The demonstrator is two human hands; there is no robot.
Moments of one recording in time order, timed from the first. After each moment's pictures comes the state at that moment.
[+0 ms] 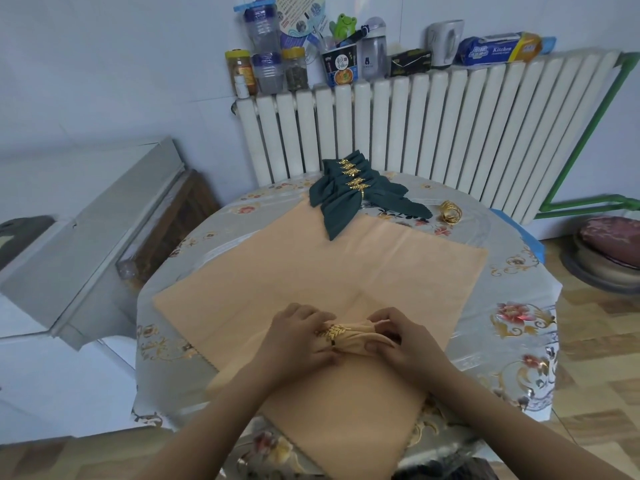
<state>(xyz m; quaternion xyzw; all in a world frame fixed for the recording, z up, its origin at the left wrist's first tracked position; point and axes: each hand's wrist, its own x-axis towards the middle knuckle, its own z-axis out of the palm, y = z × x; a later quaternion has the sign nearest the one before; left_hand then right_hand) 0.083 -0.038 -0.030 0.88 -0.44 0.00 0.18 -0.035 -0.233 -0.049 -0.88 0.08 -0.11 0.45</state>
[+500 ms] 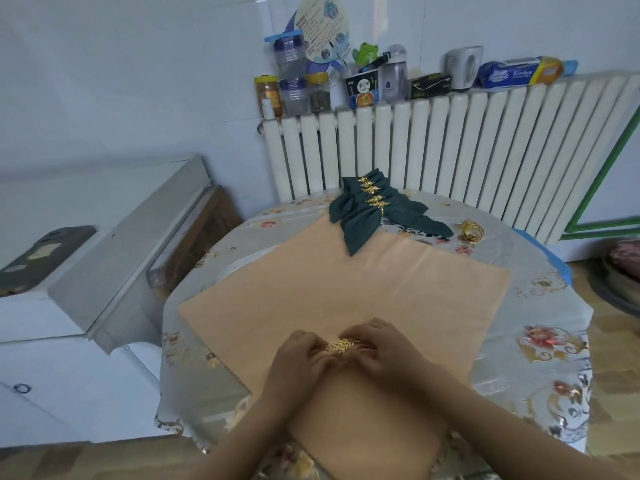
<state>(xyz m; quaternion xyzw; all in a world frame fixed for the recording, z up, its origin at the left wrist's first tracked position) 0.068 -0.014 -0.038 0.89 -0.30 0.02 0.35 0.010 -0.200 -0.032 -0.94 -0.07 -0.09 0.31</state>
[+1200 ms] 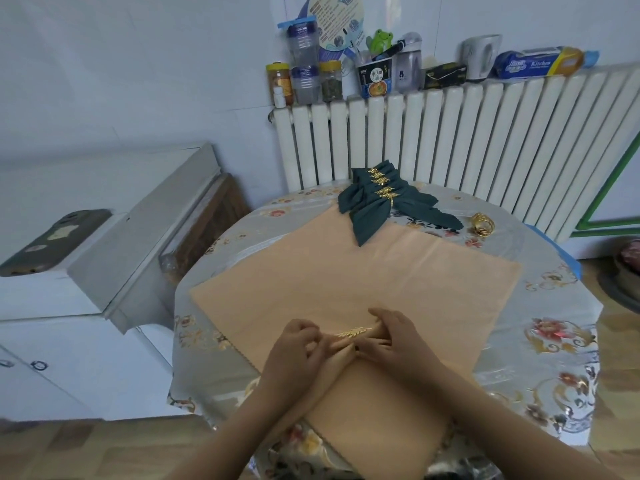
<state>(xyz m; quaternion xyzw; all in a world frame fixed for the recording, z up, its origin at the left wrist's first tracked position) 0.062 0.007 -0.038 0.88 -0.29 0.02 0.37 -0.003 -0.192 -0.042 -0.91 0.10 -0.05 0.40</state>
